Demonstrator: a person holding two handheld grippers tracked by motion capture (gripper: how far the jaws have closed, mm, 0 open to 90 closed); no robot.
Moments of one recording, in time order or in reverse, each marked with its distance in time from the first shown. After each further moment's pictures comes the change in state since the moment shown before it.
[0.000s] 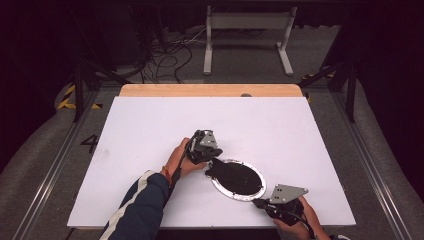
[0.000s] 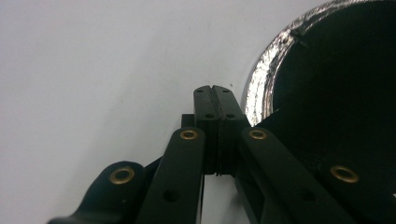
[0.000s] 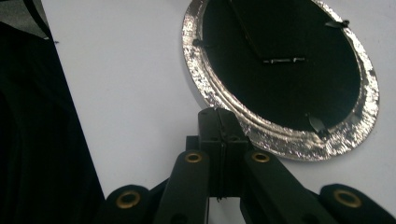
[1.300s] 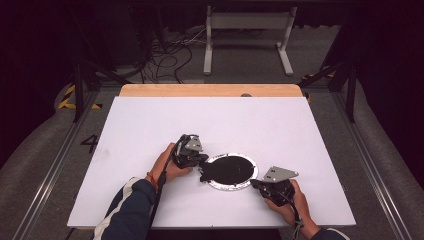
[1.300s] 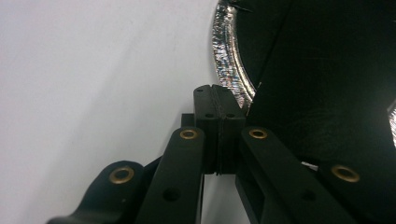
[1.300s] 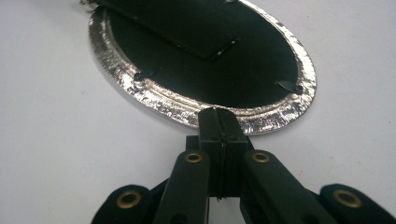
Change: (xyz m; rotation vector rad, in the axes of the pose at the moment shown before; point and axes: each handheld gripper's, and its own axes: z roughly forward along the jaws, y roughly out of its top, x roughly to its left) left arm 0.003 -0.037 -0.029 0.038 -0.008 -0.050; right arm -0.031 0.022 0.025 0.010 -0.169 0.124
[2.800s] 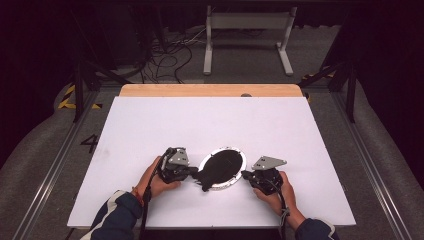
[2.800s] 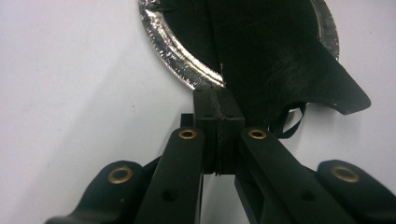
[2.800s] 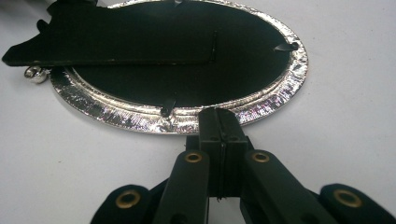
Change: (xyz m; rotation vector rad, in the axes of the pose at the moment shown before) left arm -0.027 -0.034 -0.027 -0.028 -0.032 -0.012; right arm -0.004 0.024 0.028 -0.003 0.005 0.070
